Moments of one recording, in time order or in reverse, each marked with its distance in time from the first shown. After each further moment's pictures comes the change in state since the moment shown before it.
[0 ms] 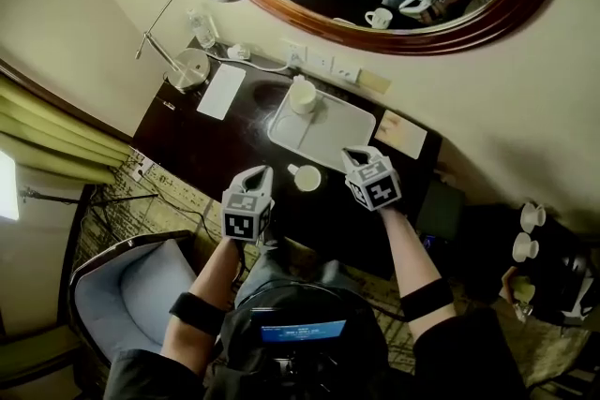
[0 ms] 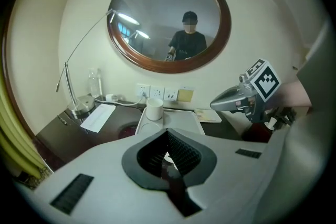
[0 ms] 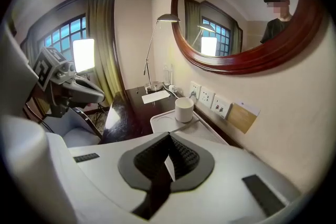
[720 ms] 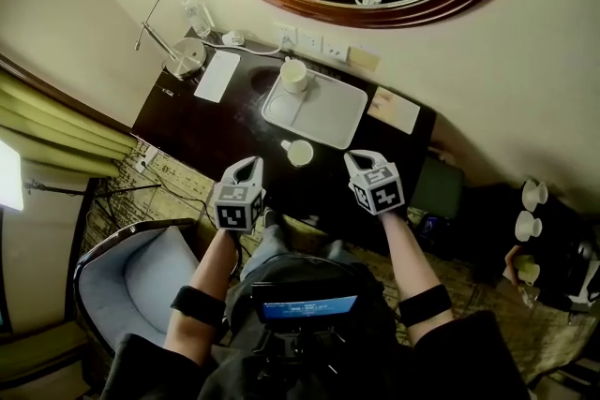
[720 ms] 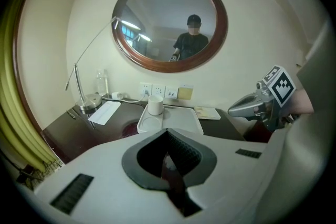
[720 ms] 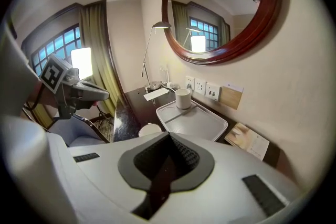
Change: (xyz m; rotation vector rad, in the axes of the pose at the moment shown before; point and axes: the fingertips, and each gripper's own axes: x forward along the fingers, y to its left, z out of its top) left arm -0.031 -0.011 -0.027 0.001 -0.030 0.086; right arm -0.061 0.026 -0.064 0.132 -0.022 -0.018
